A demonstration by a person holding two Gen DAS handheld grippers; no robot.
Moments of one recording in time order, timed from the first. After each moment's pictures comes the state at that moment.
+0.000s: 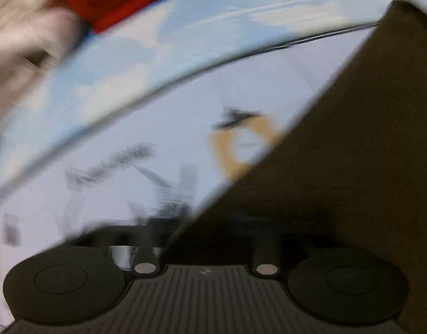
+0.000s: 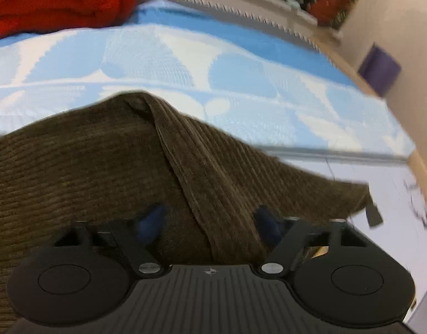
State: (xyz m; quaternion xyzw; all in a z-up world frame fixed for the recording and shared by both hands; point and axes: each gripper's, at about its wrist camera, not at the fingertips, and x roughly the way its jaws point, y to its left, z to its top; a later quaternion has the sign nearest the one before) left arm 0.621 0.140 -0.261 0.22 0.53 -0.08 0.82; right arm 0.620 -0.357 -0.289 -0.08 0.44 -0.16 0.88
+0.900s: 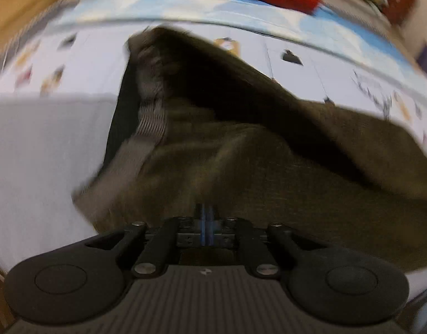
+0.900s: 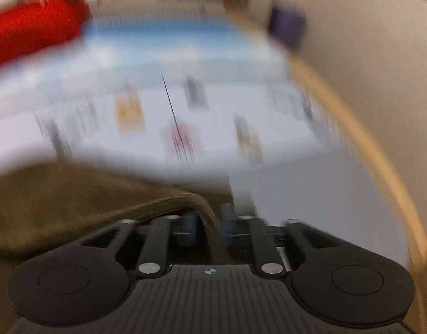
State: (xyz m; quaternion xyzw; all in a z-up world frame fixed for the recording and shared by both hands) left arm 0.244 0.184 -0.166 -0.05 0.52 0.00 0.85; right arm 0.193 -0.495 -0.206 0.05 0.50 -0.26 0.82
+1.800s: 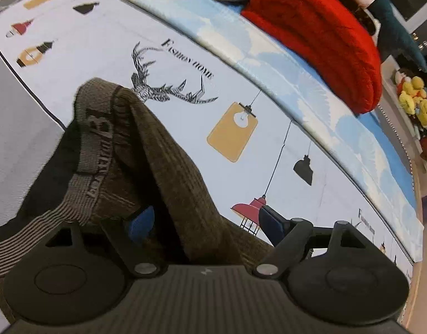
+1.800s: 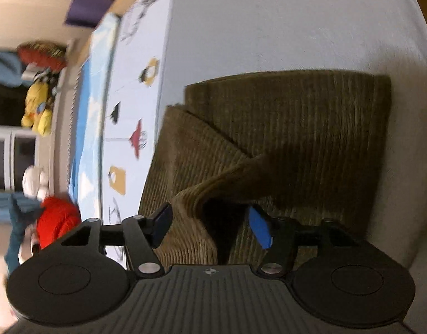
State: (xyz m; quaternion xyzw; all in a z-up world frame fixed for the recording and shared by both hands) left arm 0.440 0.178 -0.167 -0.27 0.50 0.09 0.82; right arm 0.118 -0.557 -0.284 0.66 0.25 -0.30 0.64
